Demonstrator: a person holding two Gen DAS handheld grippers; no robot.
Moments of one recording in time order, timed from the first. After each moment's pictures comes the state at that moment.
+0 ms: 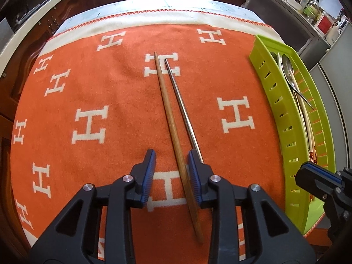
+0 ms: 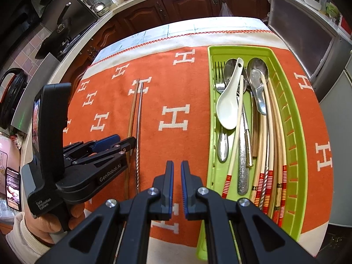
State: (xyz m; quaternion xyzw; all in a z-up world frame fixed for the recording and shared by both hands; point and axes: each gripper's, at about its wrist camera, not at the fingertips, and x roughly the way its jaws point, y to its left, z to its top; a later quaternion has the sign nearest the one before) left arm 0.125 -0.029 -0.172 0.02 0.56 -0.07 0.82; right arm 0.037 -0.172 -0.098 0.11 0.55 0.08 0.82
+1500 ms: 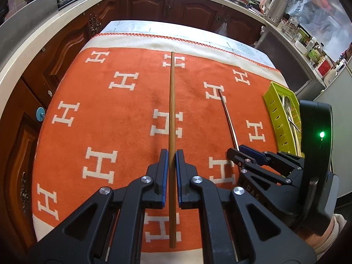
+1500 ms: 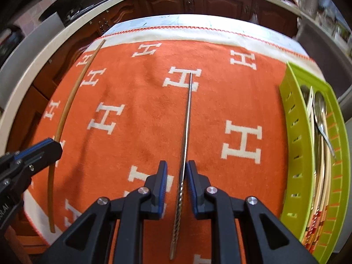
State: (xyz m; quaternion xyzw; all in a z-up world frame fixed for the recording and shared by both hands) left arm 0.081 0.090 -0.119 -0.07 0.51 -0.05 0.86; right arm 0.082 -0.056 -0.146 -0.02 0.54 0.08 0.84
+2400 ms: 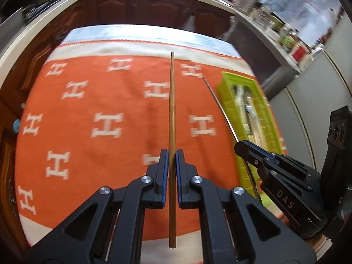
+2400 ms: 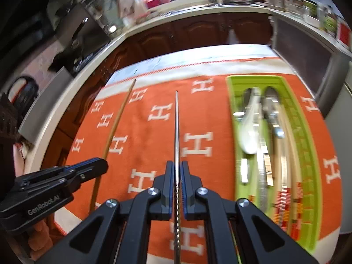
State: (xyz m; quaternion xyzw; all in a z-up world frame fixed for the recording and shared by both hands) left arm 0.077 0.002 -0.084 -0.06 0.51 -0.15 0.84; right arm 0.025 -0.166 -0.075 0.13 0.46 0.08 0.87
